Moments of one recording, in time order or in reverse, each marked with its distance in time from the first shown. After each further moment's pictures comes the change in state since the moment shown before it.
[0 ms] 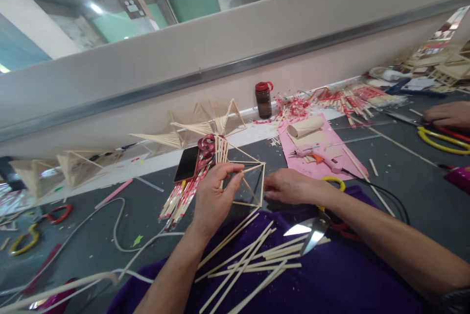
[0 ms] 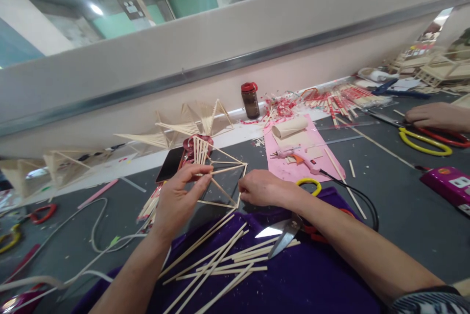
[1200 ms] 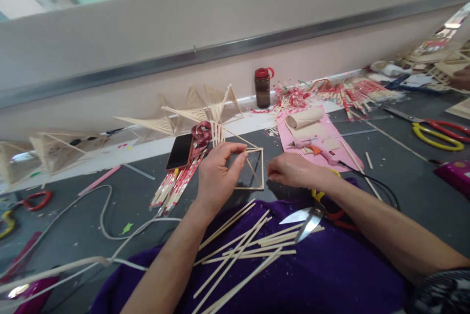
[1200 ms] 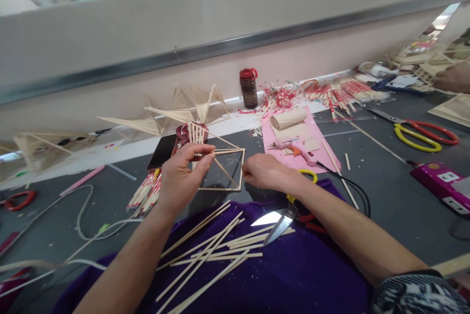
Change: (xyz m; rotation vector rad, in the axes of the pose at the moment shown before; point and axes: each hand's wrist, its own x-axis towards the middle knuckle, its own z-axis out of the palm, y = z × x) left_hand 0.017 0.003 0.013 -0.005 0.041 0.052; right_hand -0.001 0.012 -0.006 -0.107 0.007 0.135
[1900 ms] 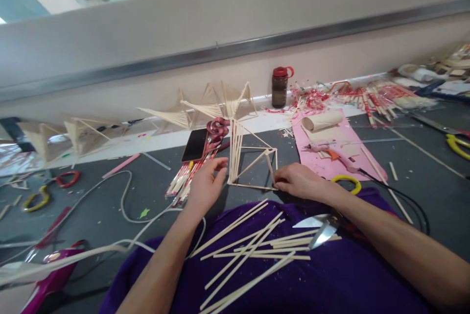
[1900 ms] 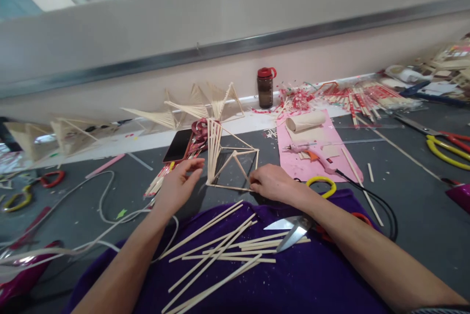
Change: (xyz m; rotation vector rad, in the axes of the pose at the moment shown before) left_hand -0.047 -0.087 -0.026 0.106 -0.086 -0.311; right_hand 0.009 -0.011 0.029 0.178 0.004 -0.038
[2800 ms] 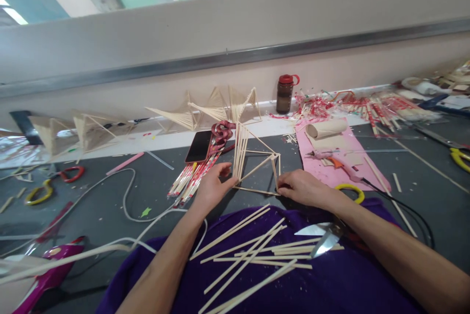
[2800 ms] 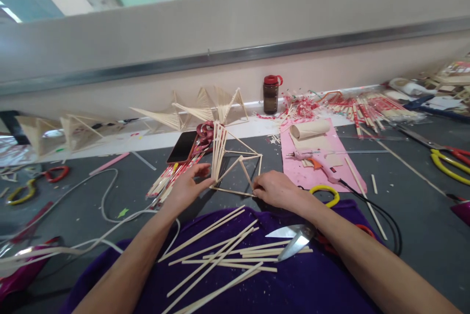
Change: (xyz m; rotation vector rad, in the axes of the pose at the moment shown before) left_hand 0.002 -0.018 0.014 -0.082 -0.090 -0.127; right_hand 0.002 0.008 0.009 0.023 0.020 -0.053
